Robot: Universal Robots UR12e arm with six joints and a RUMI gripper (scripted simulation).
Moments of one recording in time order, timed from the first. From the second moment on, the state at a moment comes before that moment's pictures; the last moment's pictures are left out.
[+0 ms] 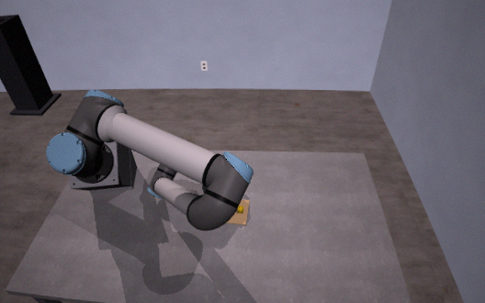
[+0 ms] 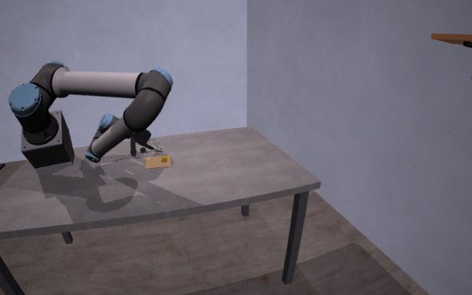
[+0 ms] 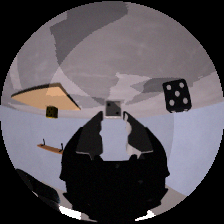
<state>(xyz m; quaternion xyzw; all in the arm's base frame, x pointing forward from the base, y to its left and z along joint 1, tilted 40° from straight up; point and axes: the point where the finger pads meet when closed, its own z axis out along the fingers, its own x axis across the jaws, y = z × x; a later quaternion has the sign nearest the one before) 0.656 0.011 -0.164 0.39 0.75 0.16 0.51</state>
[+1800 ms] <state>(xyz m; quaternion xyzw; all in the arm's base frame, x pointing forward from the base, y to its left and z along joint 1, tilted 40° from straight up) 0.612 0.019 -0.143 0.39 0.75 0.16 0.51</state>
